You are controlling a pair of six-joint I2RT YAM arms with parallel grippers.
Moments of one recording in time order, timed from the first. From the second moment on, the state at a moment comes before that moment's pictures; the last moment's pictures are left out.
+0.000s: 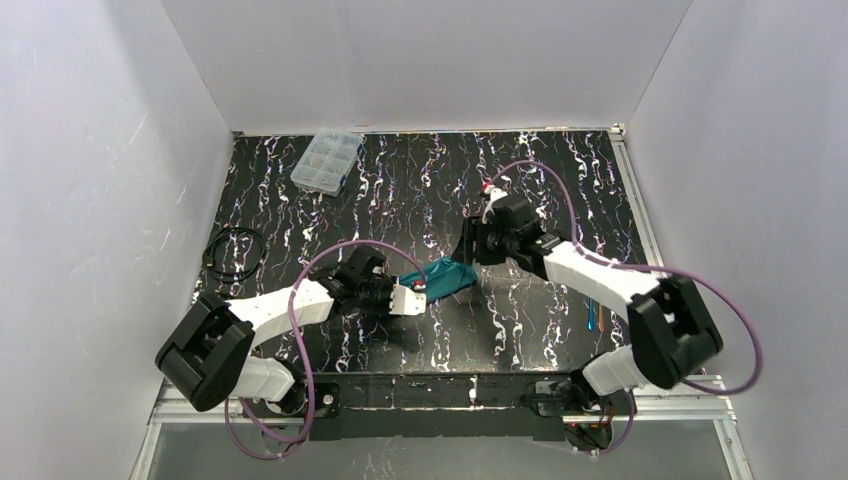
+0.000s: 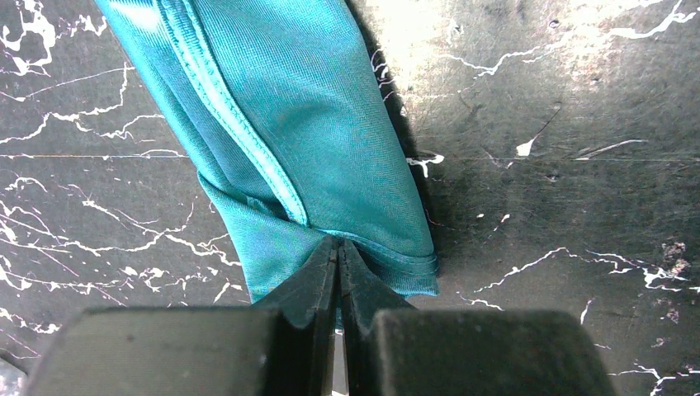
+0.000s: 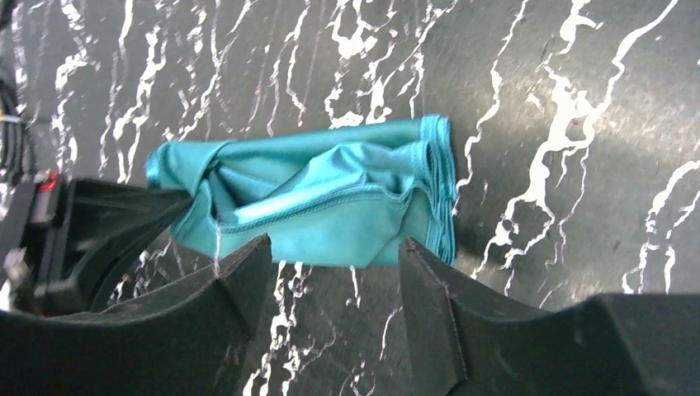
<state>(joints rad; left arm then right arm) -0.69 1.34 0.57 -0.24 0.25 1.00 0.60 1.47 0.88 -0.16 -0.20 0.49</state>
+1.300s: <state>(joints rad) -0.69 1.34 0.58 -0.27 0.22 0.95 0.76 1.85 0.78 0.37 -0.62 0.77</state>
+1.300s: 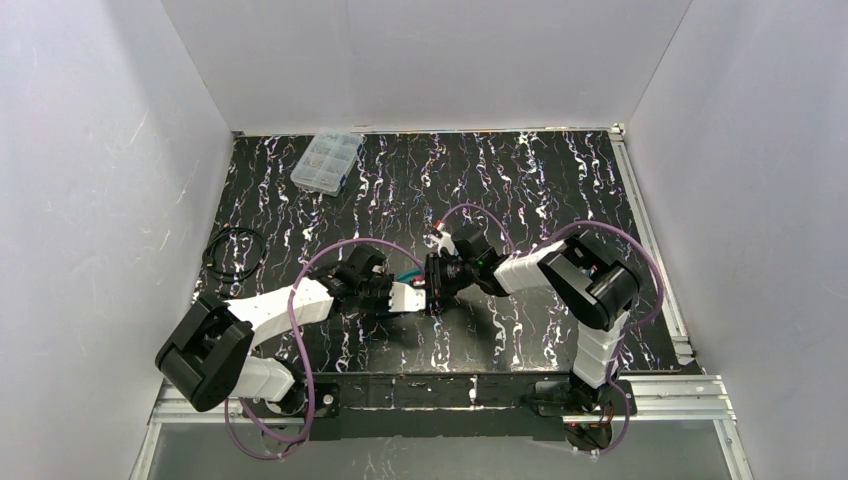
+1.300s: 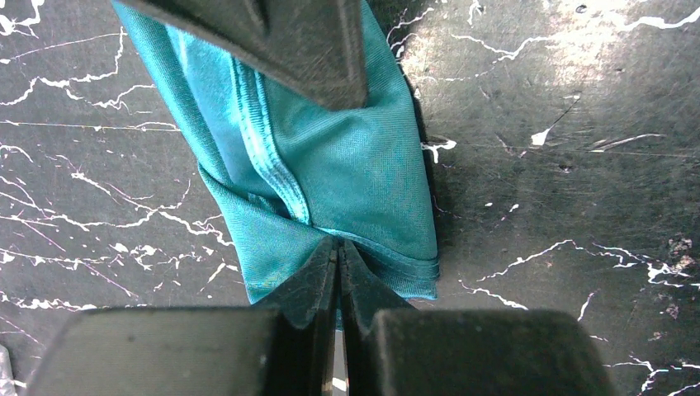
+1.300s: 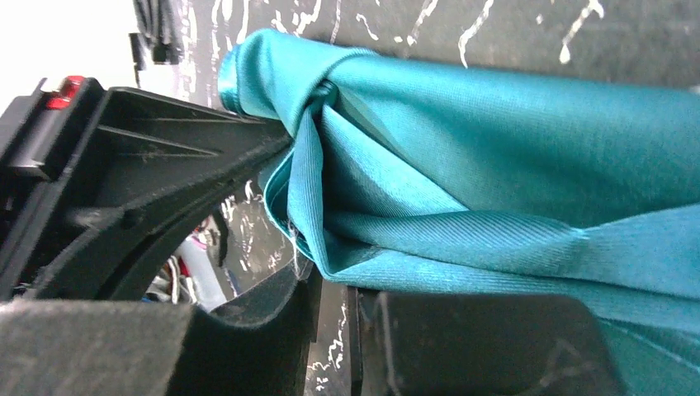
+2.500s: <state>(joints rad) -0.68 1.31 0.66 -0.34 0.21 0.81 0.74 1.96 0.95 0.31 -0.62 0.70</state>
